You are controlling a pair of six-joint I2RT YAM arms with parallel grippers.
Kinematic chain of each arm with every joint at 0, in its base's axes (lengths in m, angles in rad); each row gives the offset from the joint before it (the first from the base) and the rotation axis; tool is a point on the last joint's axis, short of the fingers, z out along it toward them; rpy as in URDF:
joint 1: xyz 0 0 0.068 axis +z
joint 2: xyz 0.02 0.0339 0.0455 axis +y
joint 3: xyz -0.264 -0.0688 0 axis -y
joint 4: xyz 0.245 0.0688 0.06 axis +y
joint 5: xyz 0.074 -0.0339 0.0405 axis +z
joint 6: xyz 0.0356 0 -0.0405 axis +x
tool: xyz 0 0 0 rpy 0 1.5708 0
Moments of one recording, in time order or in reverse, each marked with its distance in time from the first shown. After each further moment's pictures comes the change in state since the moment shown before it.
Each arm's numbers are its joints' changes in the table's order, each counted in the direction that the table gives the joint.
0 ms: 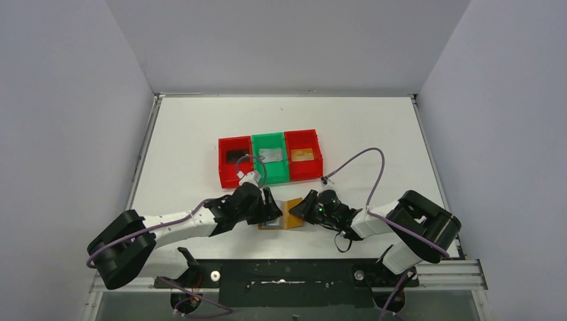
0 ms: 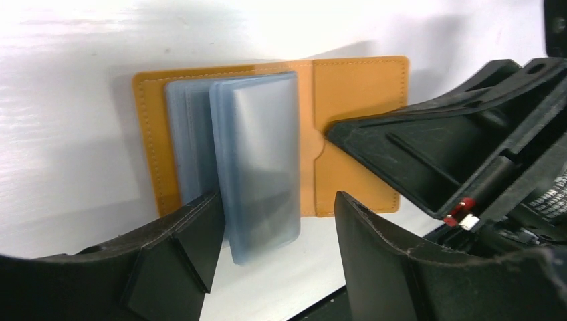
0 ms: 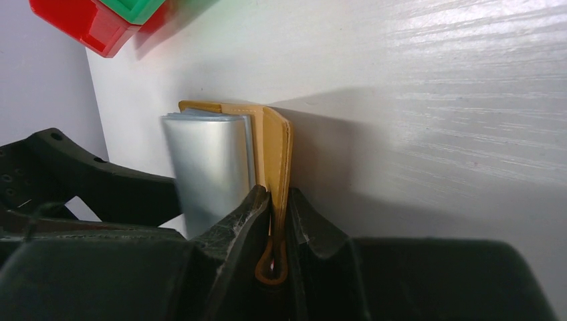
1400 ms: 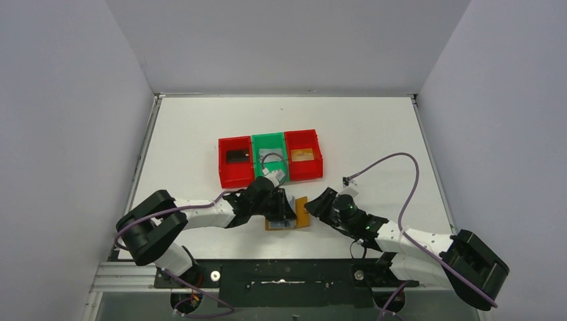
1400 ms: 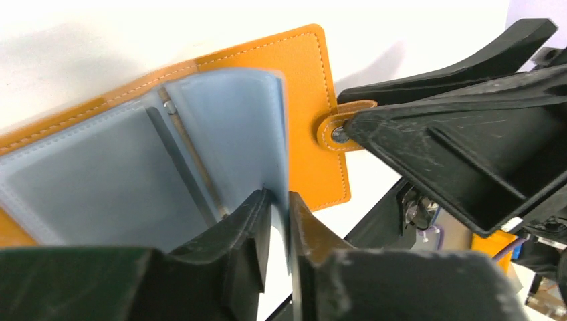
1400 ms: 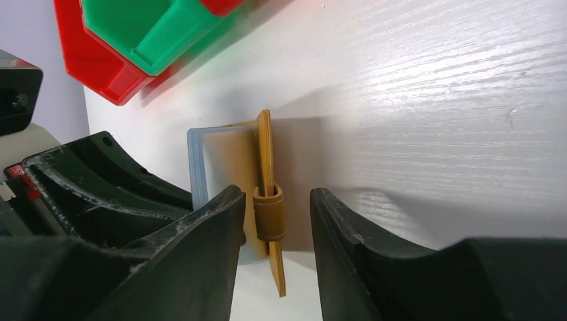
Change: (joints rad) left arm -0.019 0.265 0.105 -0.243 -0.274 0.071; right arm 0.000 -0.440 -0.072 0.357 -0.211 -0.005
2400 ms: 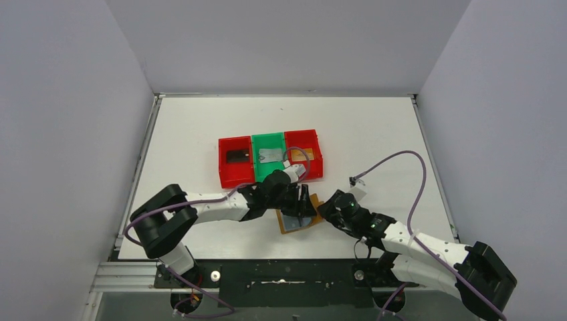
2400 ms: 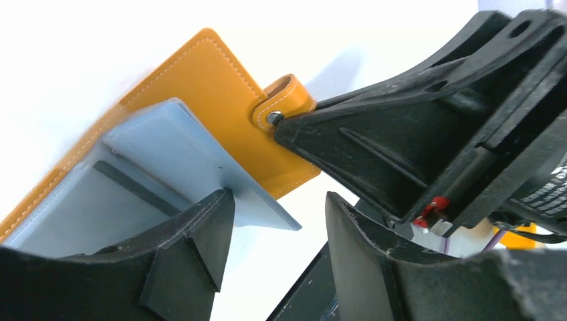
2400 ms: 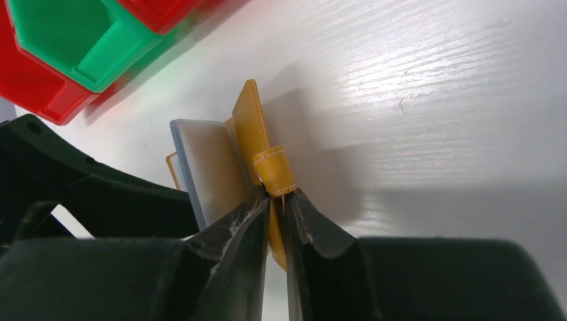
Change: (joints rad) left arm -0.068 0.095 0.182 0.040 -0.020 0.114; right arm -0.010 -0.137 0.066 0.335 -0.101 -0.033
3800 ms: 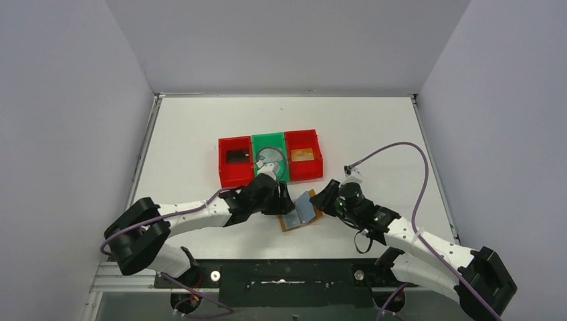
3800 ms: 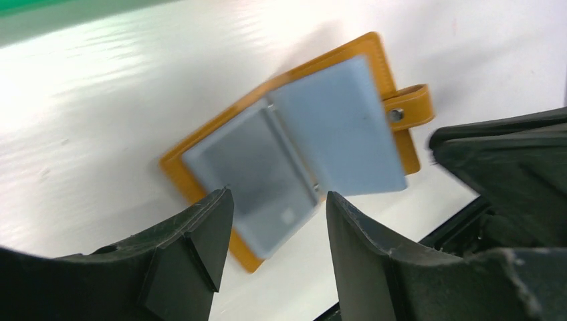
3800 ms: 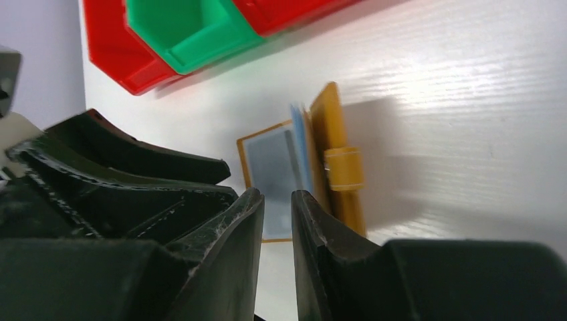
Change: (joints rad) left arm 0.033 -0.172 -0.079 0.160 0.274 -0.029; right arm -0.075 -0.016 0.072 -0.032 0.183 -0.117
